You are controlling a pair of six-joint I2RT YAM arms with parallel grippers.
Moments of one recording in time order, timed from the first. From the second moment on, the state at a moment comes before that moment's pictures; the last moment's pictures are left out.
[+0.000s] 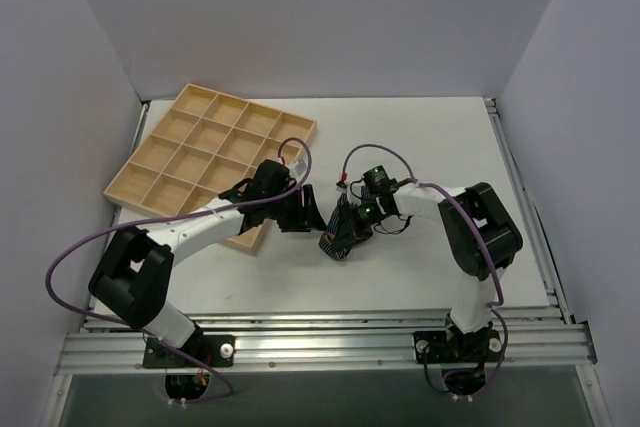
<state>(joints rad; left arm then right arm) -0.63 1.57 0.98 -0.24 0.35 -0.70 0.47 1.85 0.98 -0.33 -0.84 0.27</state>
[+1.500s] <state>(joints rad) -0.55 1.68 0.81 0.08 0.68 -0.39 0.45 1.98 0.93 -0.24 -1.07 0.34</state>
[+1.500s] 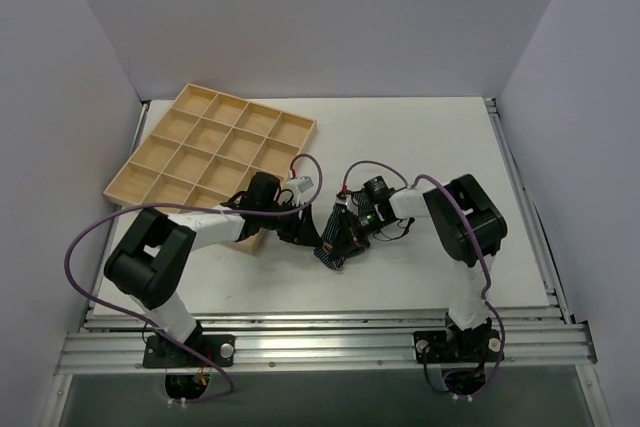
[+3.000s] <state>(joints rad) -0.57 1.92 1.01 -0.02 0.72 -0.41 0.50 1.64 1.05 -0.45 -0.40 0.33</state>
